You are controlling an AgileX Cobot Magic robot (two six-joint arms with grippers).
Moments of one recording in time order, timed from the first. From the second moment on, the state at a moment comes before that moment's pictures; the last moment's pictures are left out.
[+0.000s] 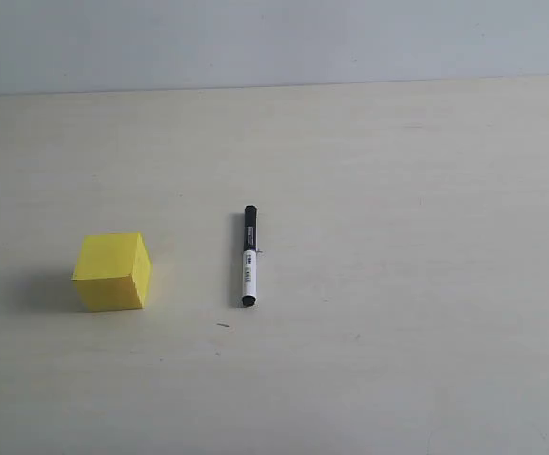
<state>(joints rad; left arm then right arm) -0.08 0.01 0.00 -0.06 0.36 0.05 -0.02 0.01 0.00 0.21 0.22 0.01</state>
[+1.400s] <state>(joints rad) -0.08 0.01 0.00 -0.02 0.03 -0.01 -0.02 0.01 0.00 0.21 0.22 0.01</state>
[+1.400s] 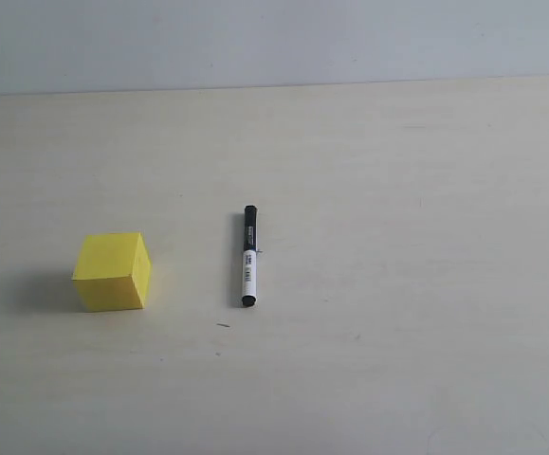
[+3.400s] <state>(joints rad) -0.58 1.45 -1.05 0.29 0.80 -0.48 -0.02 0.01 0.00 0.21 0.22 0.01</state>
